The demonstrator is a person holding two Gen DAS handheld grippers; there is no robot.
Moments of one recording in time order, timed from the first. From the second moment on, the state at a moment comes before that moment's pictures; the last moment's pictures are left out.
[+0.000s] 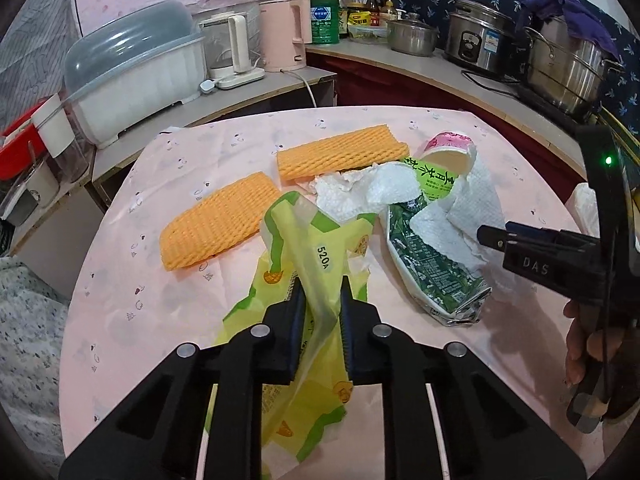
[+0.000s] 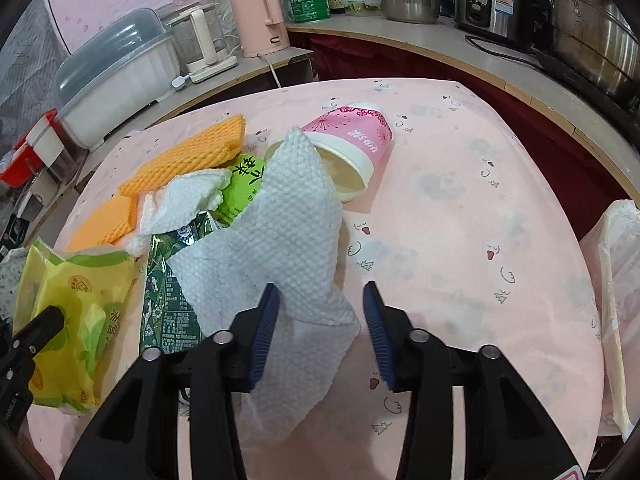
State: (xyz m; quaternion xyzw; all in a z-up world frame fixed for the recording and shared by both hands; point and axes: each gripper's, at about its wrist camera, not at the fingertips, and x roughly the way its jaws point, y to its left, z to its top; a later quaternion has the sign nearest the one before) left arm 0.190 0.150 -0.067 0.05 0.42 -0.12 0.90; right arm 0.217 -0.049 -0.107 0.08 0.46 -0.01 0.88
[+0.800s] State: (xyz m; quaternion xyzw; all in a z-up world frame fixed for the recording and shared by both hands) left arm 0.154 0.089 -0.003 0.01 0.38 -0.14 0.91; right arm 0.133 -0.108 -0.008 0.10 0.35 -0.04 0.93
